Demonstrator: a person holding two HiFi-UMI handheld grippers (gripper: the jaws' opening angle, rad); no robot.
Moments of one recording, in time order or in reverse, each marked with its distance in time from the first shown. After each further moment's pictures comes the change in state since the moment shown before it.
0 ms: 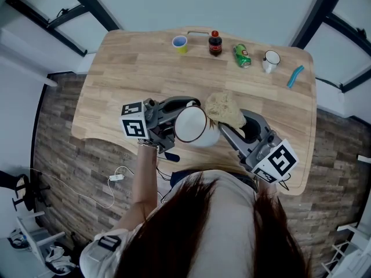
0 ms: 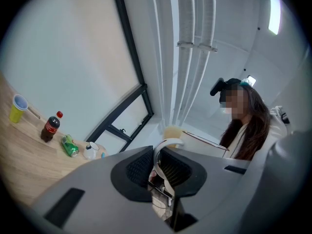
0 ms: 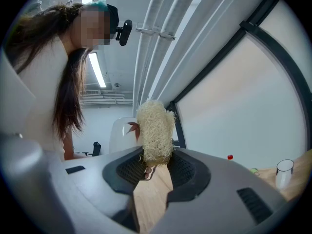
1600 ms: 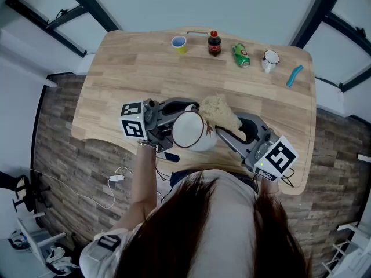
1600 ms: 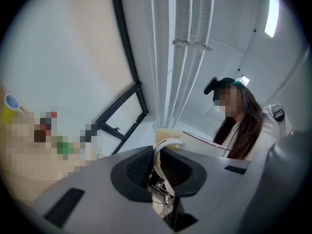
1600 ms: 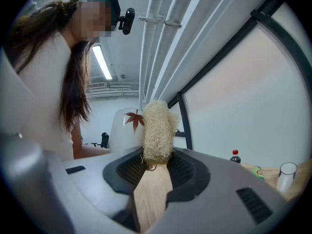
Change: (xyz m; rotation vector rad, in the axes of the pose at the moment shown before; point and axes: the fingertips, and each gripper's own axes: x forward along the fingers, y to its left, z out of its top) left arm -0.001 -0.009 -0.006 0.026 0.032 -0.072; right arm 0.002 0.011 -0.015 -0.032 0.121 0.086
